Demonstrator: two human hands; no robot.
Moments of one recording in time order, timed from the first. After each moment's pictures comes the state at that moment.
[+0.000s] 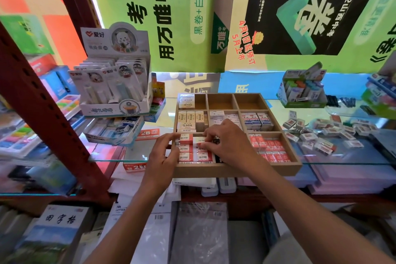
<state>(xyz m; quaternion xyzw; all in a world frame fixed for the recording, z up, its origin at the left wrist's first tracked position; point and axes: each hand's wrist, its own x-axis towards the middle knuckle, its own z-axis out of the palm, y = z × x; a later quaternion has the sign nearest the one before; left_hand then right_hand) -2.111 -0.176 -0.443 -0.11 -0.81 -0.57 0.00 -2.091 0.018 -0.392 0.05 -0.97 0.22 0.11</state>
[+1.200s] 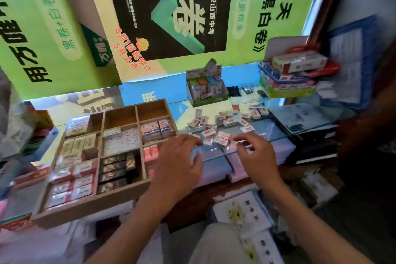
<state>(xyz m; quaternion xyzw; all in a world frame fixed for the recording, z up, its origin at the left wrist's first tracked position) -2.034 0.074 -0.399 -0.42 -0.84 -0.32 0.13 -1.947 0.269 -0.439 -0.20 -0.85 0.34 0.34</state>
